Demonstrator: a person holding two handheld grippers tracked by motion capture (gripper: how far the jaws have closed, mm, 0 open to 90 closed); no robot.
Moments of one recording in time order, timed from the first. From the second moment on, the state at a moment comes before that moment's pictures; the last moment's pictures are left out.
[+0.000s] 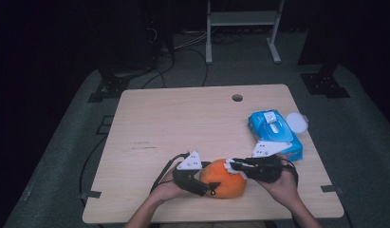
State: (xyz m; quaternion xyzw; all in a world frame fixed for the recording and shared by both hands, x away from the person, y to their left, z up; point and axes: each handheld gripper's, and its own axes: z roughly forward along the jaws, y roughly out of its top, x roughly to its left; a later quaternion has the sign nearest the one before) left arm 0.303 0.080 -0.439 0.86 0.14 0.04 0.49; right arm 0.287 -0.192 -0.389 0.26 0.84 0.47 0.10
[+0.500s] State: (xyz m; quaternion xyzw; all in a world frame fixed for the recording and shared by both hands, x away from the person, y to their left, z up) left arm 0.299 0.067 -0.434 0.85 0.14 0.07 0.50; right arm 0.281 -0.176 -0.389 0.24 0.84 0.48 0.10
